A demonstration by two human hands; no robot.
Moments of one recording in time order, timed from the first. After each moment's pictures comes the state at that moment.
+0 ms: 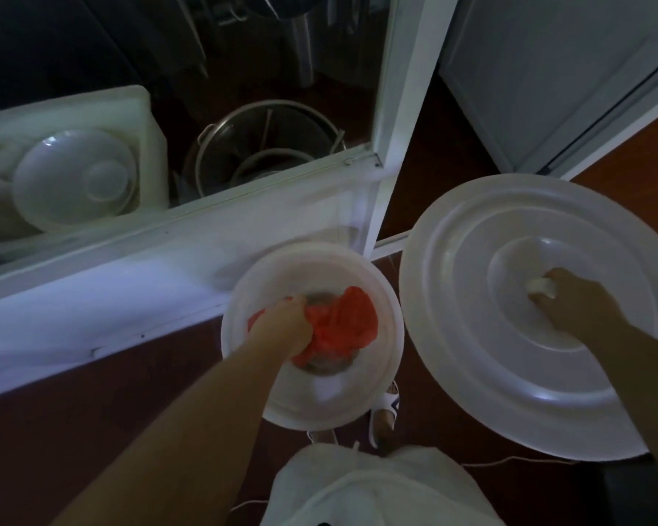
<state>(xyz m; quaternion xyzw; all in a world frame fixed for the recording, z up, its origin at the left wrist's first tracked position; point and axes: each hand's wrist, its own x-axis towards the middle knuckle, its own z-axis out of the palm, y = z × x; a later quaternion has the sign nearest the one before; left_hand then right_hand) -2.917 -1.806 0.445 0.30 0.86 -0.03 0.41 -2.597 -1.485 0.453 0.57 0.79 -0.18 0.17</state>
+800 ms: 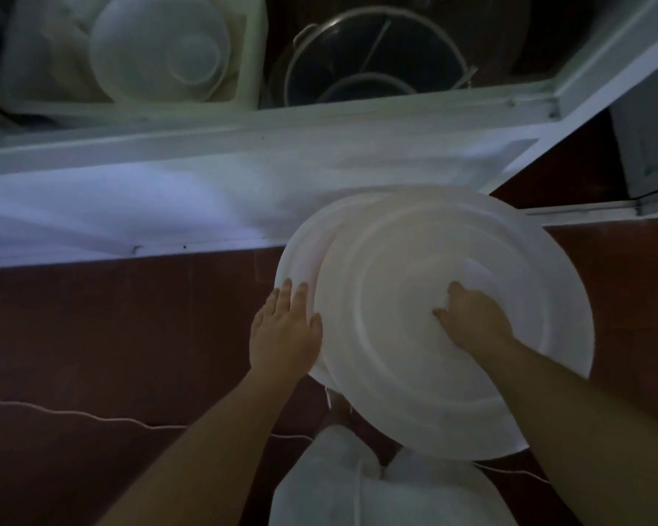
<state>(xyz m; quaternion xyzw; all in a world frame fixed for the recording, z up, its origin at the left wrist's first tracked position) -2.922 -1.980 0.352 0.18 0.93 0.05 0.31 -2.797 -1.695 0.318 0.33 0.88 -0.16 0.29</state>
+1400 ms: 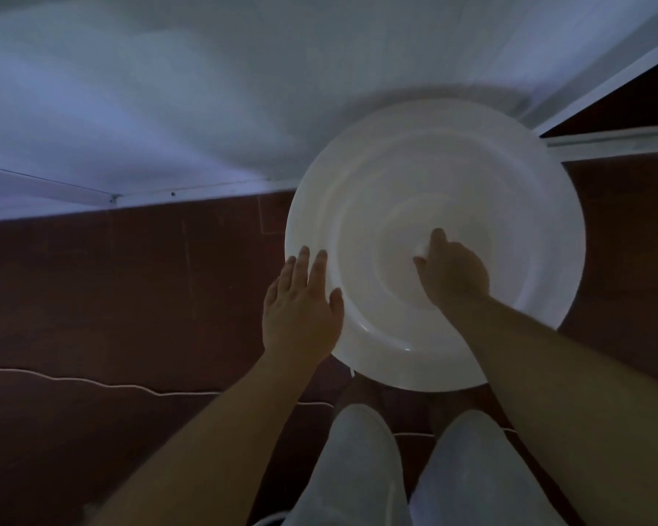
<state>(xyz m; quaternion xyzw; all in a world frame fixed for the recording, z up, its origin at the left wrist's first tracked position) -2.930 -2.018 0.204 0.20 0.93 0.04 0.30 -2.860 -1.786 0.135 0.34 0.90 -0.15 0.24</state>
